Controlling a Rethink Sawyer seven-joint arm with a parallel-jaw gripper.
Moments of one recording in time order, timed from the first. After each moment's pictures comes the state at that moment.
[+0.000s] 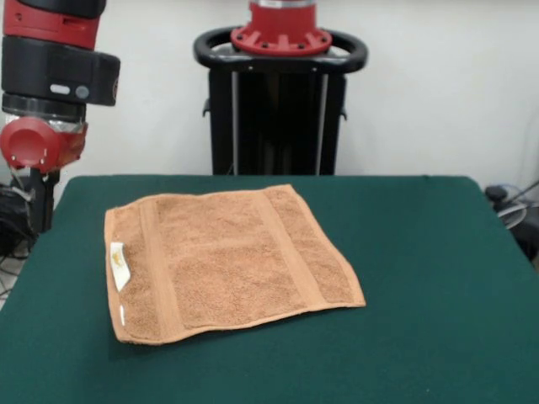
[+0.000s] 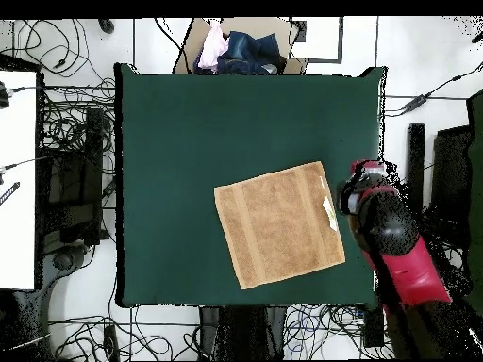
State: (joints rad) arm -0.81 -0.74 0.22 1.94 0.38 -0.01 2.17
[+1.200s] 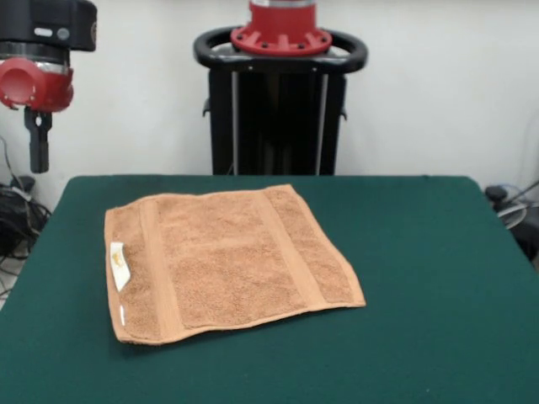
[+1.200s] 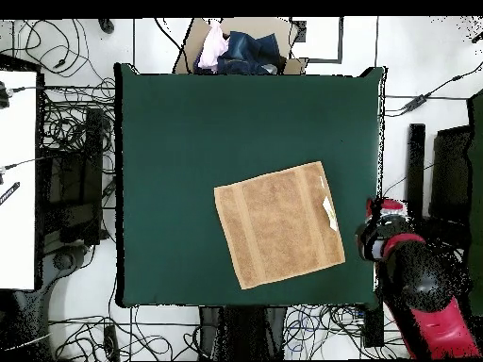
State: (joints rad) arm -1.15 -0.86 0.47 2.16 0.23 0.01 2.17
